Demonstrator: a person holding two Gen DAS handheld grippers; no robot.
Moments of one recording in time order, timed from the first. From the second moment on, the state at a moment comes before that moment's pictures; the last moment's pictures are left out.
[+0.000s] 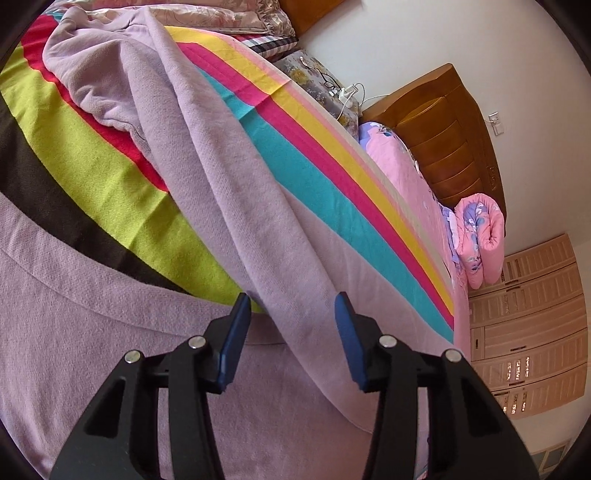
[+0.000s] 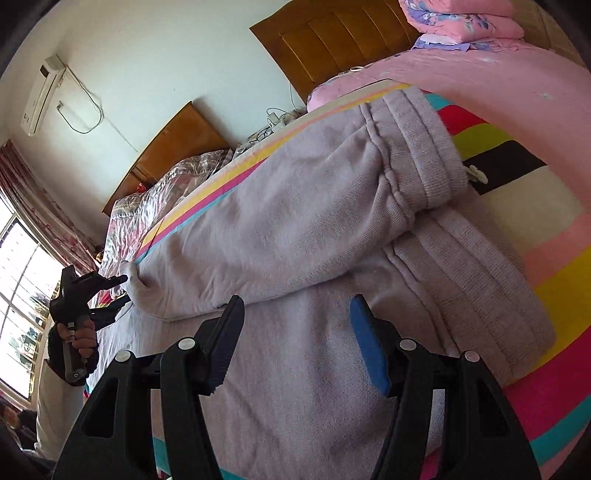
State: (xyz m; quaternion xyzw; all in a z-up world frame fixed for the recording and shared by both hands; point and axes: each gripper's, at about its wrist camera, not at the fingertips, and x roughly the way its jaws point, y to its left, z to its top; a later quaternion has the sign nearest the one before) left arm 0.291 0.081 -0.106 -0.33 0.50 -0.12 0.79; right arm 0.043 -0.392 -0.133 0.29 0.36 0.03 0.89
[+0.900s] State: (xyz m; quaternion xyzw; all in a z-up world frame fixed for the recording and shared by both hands) left arm 0.280 0.084 -0.098 -0.33 0.48 -0.12 0.80; right arm 0.071 -0.448 -0.129 0.38 0.35 -0.03 0.86
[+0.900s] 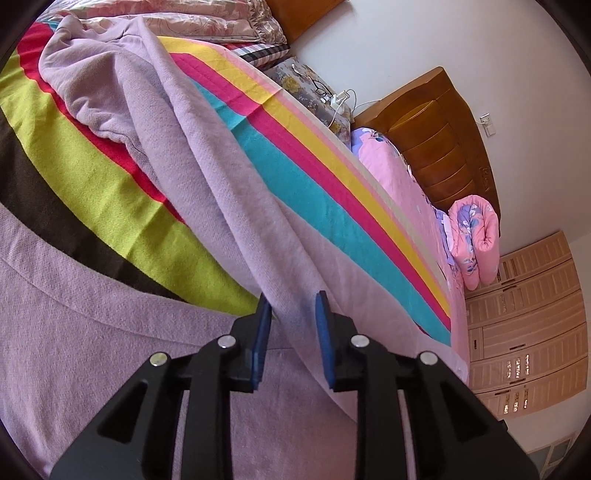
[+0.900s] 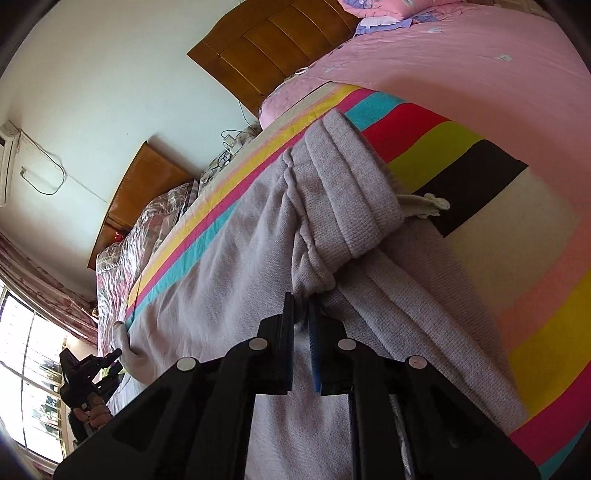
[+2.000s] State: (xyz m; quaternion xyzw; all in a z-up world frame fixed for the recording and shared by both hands) left arm 0.084 0.128 -0.042 -0.26 0.41 -0.14 0.86; right arm -0.036 -0.431 -0.101 0.35 0.34 -0.01 0.87
